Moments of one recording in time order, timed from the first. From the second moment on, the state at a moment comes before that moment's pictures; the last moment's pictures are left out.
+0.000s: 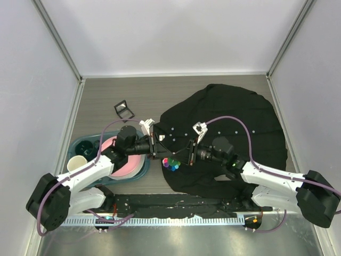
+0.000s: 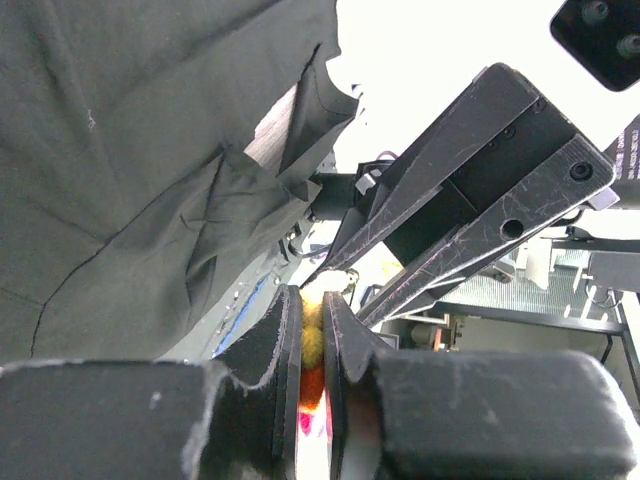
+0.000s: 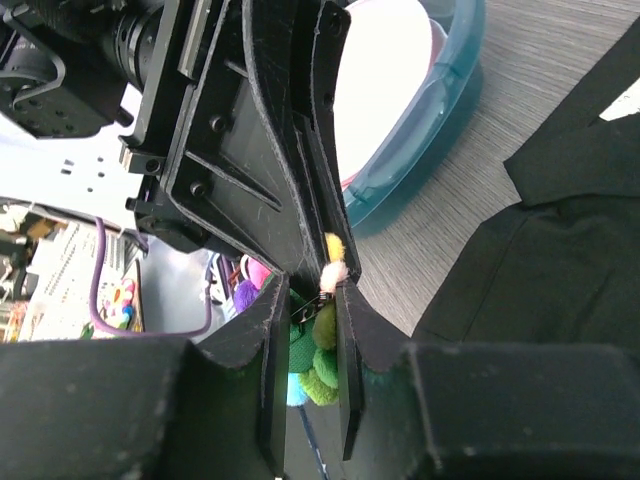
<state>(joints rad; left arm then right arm) -0.63 1.10 0.49 0.26 0.70 -1.08 0.86 1.04 0.42 0.48 -0.37 0.70</state>
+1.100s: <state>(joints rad) -0.66 1.10 0.47 0.45 0.68 -1.16 0.83 0.86 0.37 0.45 -0.29 1.00</state>
